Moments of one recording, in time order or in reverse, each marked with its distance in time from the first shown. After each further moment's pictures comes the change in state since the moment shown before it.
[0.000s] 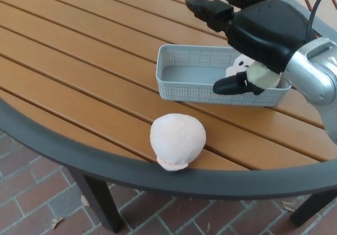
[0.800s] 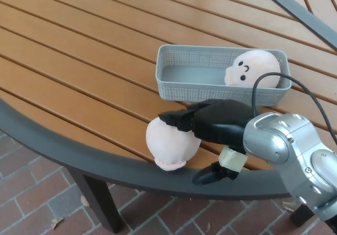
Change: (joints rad) left_arm -0.033 0.001 -0.003 -0.004 0.001 0.000 0.001; right_arm 0.149 0.121 0.190 0.024 0.012 0.112 0.262
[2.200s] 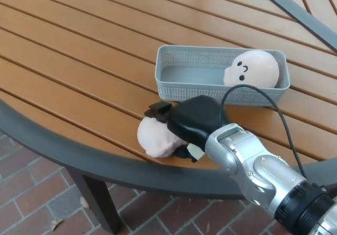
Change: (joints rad) left_arm -0.029 -0.017 -0.055 0.004 0.004 0.000 0.005; right_arm -0.092 0.234 0.127 0.526 -0.145 -0.083 -0.610
